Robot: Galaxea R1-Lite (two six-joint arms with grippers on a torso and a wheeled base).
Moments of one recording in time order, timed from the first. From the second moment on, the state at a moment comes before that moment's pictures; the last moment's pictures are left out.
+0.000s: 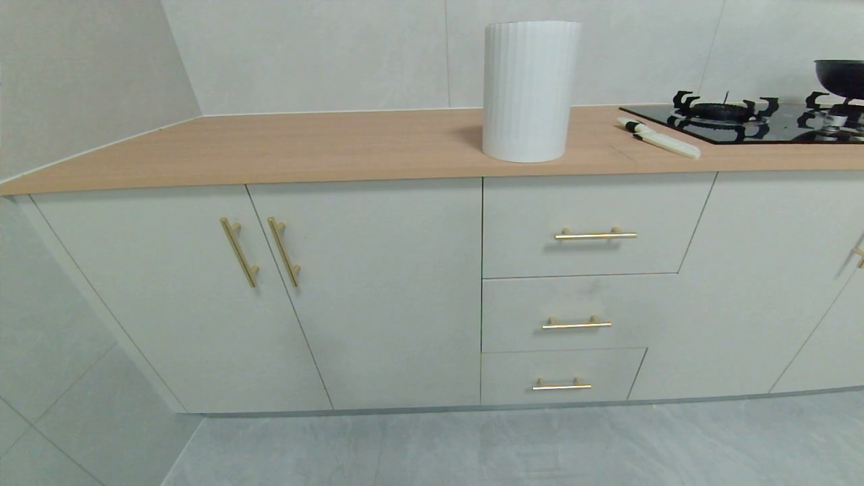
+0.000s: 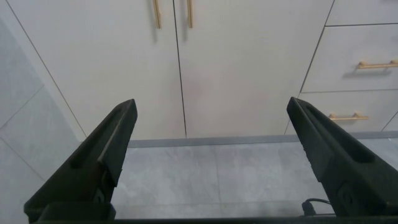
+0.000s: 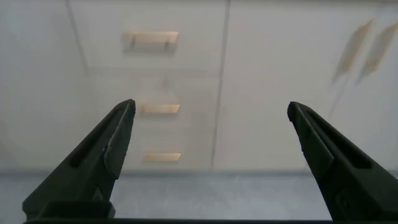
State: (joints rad) left arm 0.00 0.00 0.00 0.00 -0.01 0.00; right arm 0.00 0.00 -0.06 -0.04 0.02 -0.04
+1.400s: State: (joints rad) left arm 0.00 0.00 0.00 0.00 -0.01 0.01; right arm 0.00 0.00 0.00 0.00 0.02 0.01
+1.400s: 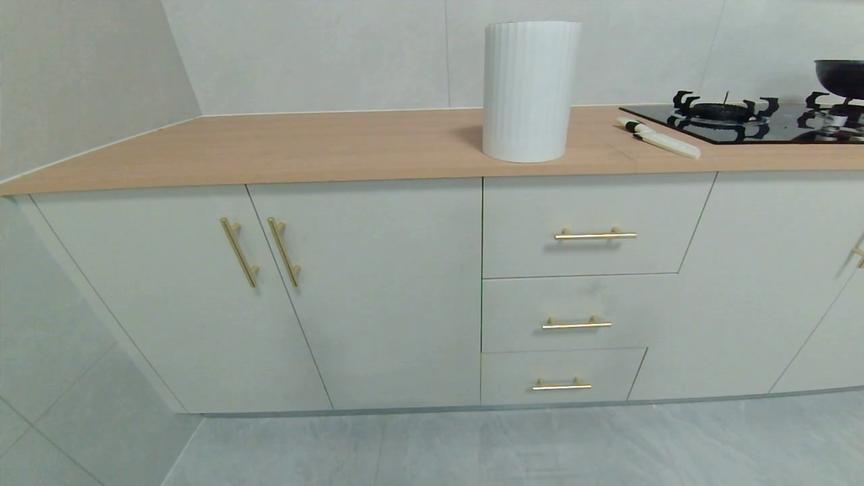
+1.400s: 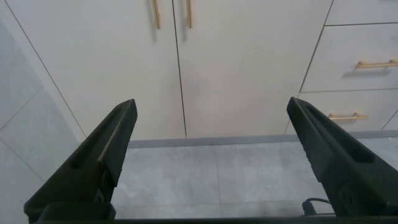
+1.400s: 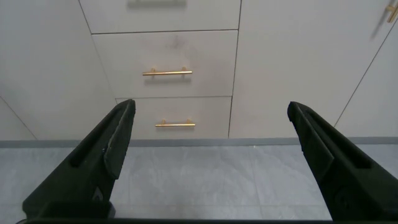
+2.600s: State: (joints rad) left arm 0.00 0.00 0.00 0.00 -0.01 0.01; right arm 0.00 0.00 0.00 0.00 0.02 0.02
